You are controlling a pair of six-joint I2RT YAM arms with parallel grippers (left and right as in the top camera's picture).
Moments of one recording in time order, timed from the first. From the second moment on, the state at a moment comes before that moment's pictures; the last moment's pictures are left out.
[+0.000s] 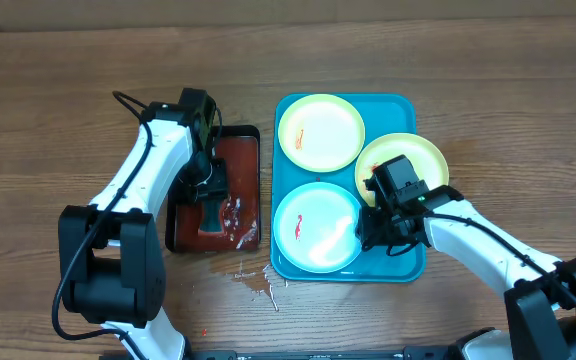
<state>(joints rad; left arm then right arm) -0.14 1.87 1.37 -1.18 0.01 -0.28 0.42 1.56 0.78 -0.57 -0.24 0.39</state>
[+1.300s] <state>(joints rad) -0.14 1.88 1.32 -1.15 0.00 -0.29 0.42 1.56 0.78 -0.53 -0.07 0.58</state>
